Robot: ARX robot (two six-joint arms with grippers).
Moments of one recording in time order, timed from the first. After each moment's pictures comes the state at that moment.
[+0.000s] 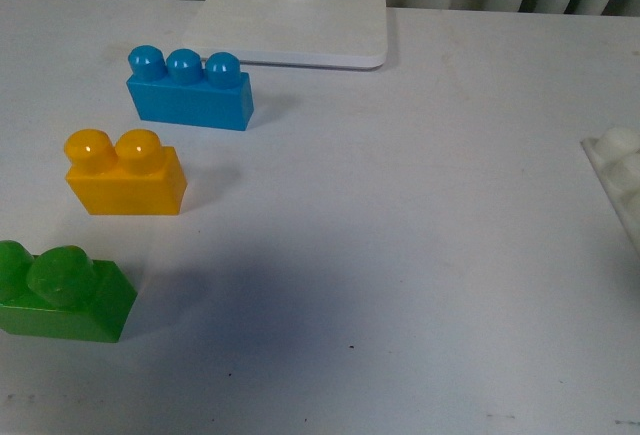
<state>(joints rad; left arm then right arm) 0.00 0.00 0.01 0.00 0.00 0.00 -0.19 0.73 0.32 -0.05 -0.08 -0.06</state>
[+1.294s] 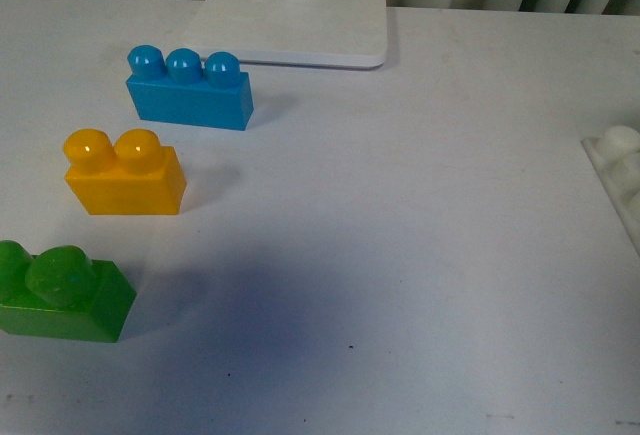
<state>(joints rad) 0.00 0.00 0.01 0.00 0.00 0.00 -0.16 1.50 0.66 -0.01 -0.09 -0.17</state>
